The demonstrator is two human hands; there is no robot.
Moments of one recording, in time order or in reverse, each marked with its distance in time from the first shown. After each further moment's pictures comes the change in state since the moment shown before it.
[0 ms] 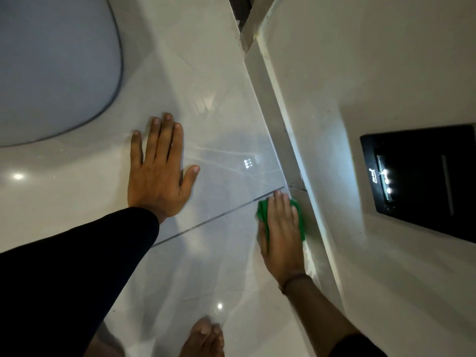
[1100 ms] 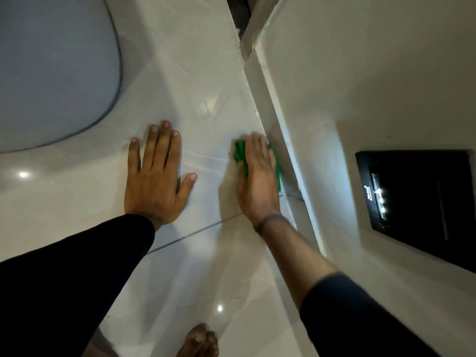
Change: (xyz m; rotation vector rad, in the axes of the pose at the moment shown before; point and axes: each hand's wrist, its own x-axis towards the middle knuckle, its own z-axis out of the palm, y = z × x) left_hand 0.000 -0.001 -0.001 0.040 -0.005 0.005; right_hand 0.133 -0.062 -0.046 0.323 0.139 0.018
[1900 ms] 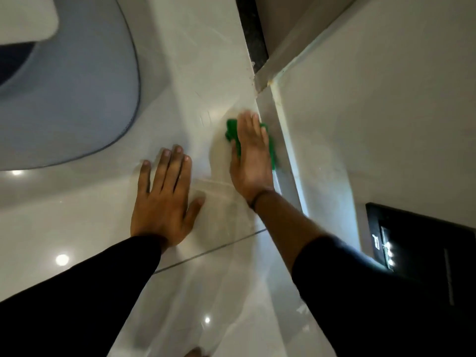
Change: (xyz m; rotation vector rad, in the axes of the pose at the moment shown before) left_hand 0.002 0.000 -0.002 -0.053 -0.061 -0.021; right_hand 0.094 -0.036 0.005 -0.039 0.024 -0.150
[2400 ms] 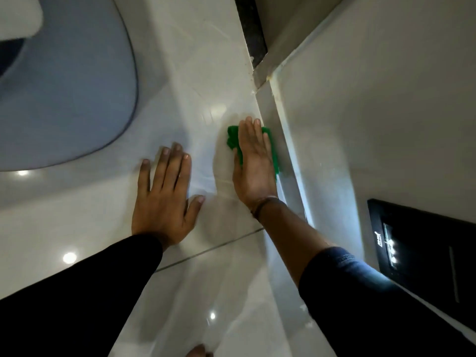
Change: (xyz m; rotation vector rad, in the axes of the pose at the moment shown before) left_hand 0.000 0.001 0.000 0.026 0.027 0.006; right_hand -0.025 0.011 0.006 -0.044 0.057 -0.044
